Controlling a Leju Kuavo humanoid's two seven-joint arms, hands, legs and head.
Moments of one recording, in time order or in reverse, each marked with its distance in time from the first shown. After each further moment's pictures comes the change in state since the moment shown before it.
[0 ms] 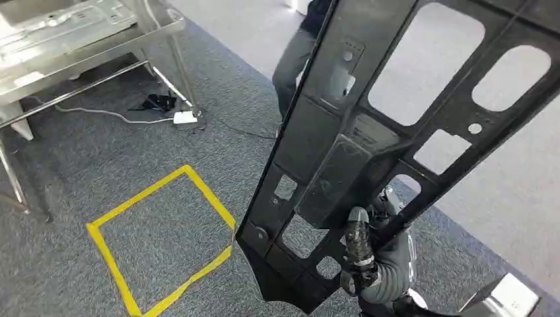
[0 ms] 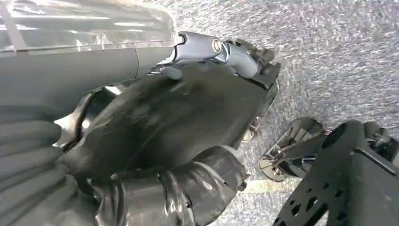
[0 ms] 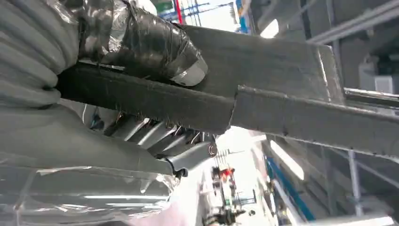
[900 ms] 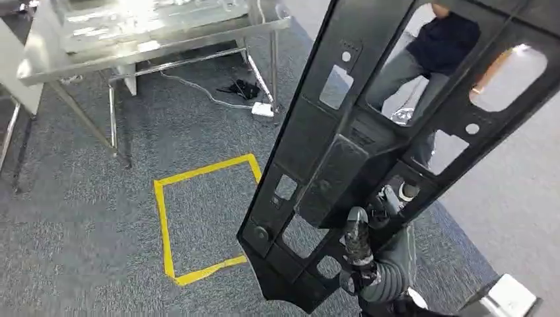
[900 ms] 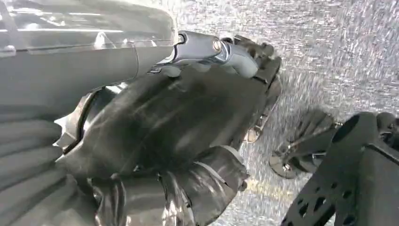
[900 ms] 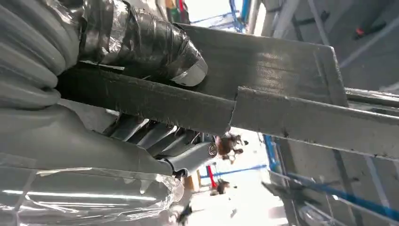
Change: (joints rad) left arm -0.009 0.003 0.000 0.000 0.003 -0.011 0.040; right arm 0.002 0.000 -0.001 0.005 0.011 -0.003 0.006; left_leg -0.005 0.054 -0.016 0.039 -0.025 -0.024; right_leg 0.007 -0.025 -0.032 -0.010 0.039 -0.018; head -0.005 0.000
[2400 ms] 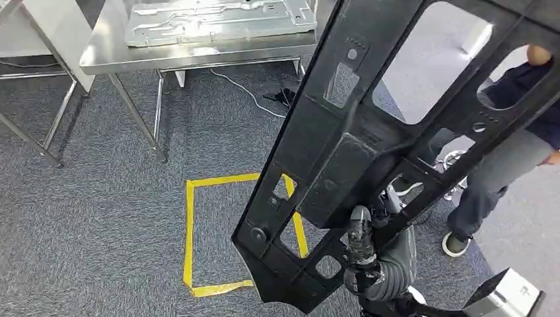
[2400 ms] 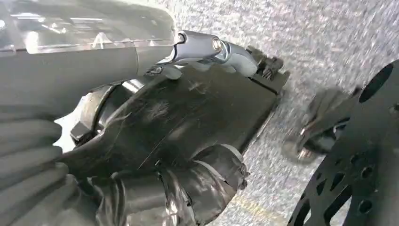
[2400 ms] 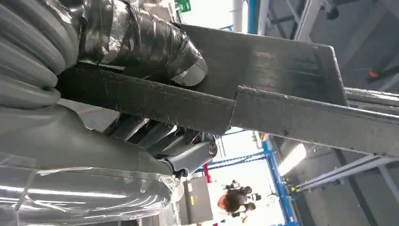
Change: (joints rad) left arm 0.005 -0.006 0.001 0.000 0.012 -0.037 0.018; right arm -0.005 0.008 -0.020 0.015 -0.088 0.052 -0.044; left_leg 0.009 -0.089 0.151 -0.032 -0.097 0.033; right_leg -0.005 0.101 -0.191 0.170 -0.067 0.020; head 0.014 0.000
